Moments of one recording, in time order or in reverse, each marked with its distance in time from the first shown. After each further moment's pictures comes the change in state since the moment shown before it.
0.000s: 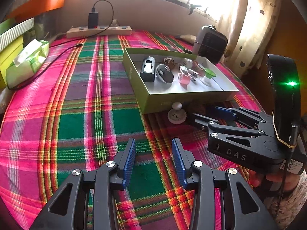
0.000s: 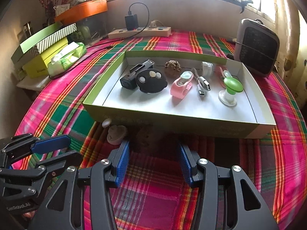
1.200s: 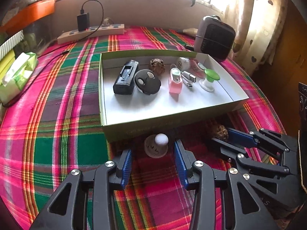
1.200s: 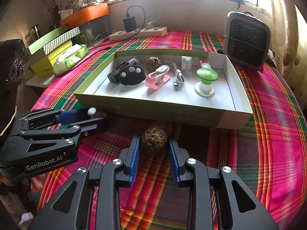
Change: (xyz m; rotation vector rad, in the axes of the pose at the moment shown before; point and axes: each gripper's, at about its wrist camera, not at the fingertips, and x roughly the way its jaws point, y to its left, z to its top) left arm 0.043 -0.047 0.032 0.008 0.036 0.109; right arm -0.017 -0.046 -0.015 -0.018 -0.003 0.086
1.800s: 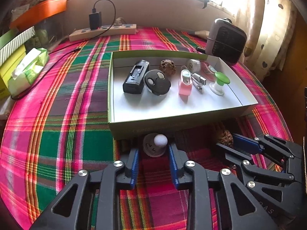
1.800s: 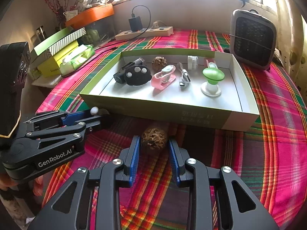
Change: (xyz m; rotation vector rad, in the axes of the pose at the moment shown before) left arm -0.001 -0.001 -0.003 -0.048 -0.010 0.081; right arm 0.000 -0.002 0.000 -0.003 0.000 0.052
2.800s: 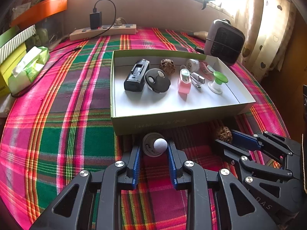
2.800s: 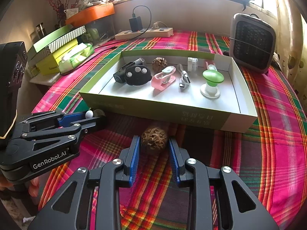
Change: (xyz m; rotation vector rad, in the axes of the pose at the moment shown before) left arm -0.003 0.000 -0.004 0.005 0.001 -0.017; right arm 0.001 0.004 -0.001 -0.021 -0.005 -0.028
